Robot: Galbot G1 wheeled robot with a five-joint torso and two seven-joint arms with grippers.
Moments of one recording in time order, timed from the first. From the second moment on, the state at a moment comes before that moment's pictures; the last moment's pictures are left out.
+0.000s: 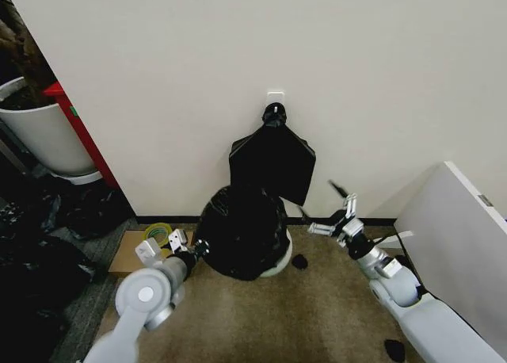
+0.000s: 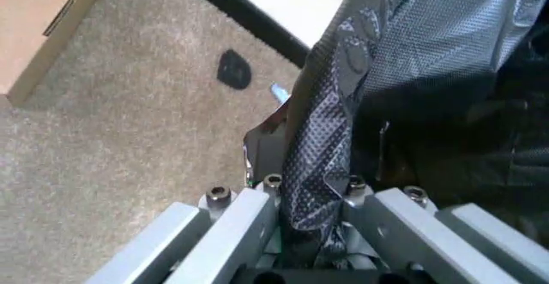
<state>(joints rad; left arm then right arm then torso) 1.28 -1.20 -0.33 -2.06 -1.33 0.51 -0.65 -1.13 0.96 0.19 1.72 0.19 0.79 -0.06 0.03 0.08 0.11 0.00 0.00</state>
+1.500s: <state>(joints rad) 1.41 -1.12 -0.31 -2.20 -1.13 0.68 -0.71 -1.19 0.99 0.19 1.78 0.01 0.82 -0.04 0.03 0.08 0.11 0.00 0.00</state>
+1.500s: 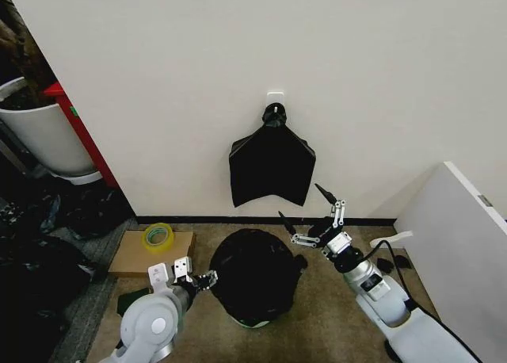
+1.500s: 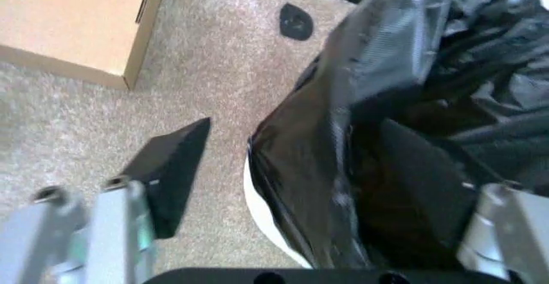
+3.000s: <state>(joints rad) 1.65 -1.31 -0.70 -2.20 -0.60 -0.46 0.24 -1.46 1.25 0.36 2.01 0.08 0.47 0.23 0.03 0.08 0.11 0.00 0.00</state>
